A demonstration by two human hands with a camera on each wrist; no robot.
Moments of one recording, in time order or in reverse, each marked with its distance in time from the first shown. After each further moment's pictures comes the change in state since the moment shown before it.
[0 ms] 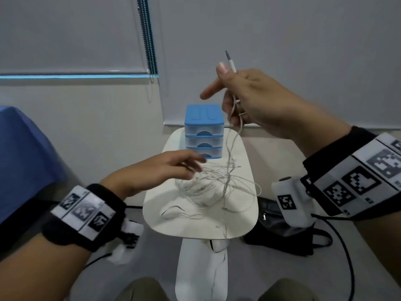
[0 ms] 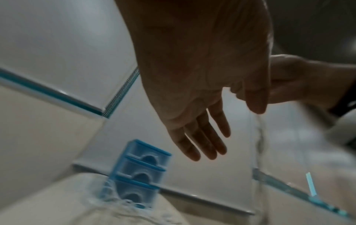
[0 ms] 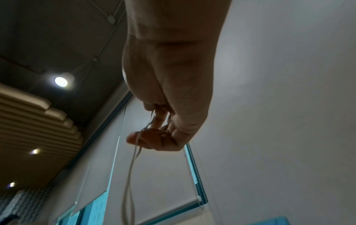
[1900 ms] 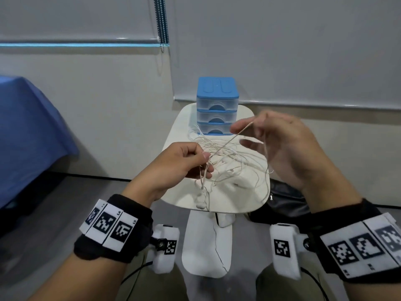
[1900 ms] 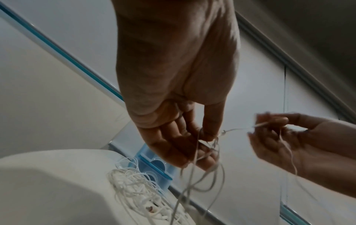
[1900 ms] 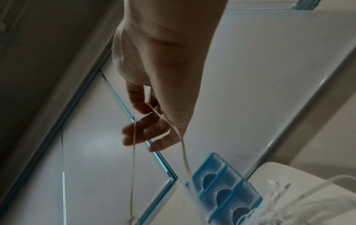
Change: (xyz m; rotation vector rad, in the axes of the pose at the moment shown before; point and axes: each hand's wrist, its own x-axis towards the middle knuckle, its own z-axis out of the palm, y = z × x) left_hand -0.013 -0.022 0.056 -0.408 0.318 -0.129; right_hand -0.071 0.083 0.049 0.629 0.093 0.086
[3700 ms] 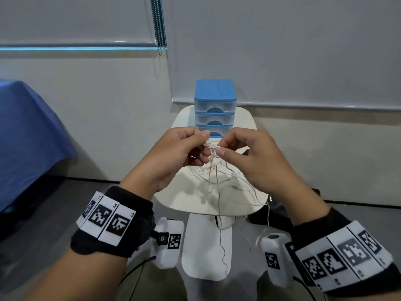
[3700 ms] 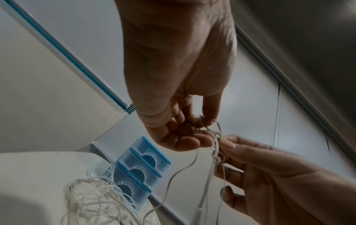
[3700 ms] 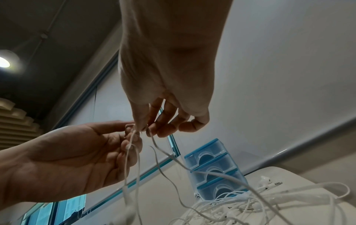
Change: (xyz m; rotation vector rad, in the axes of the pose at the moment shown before) left_hand 0.005 0.031 0.003 -0.095 0.070 0.054; right_hand 0.003 0.033 0.013 -0.641 0.003 -0.159
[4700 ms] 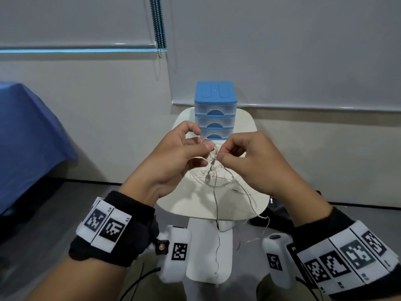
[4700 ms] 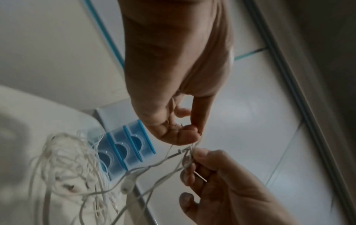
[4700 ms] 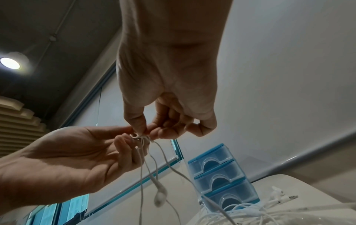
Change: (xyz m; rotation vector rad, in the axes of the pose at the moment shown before) left_hand 0.001 -0.001 0.001 -0.188 0.003 0.001; right_hand 0.006 -0.008 -0.002 -0.068 -0.051 0.093
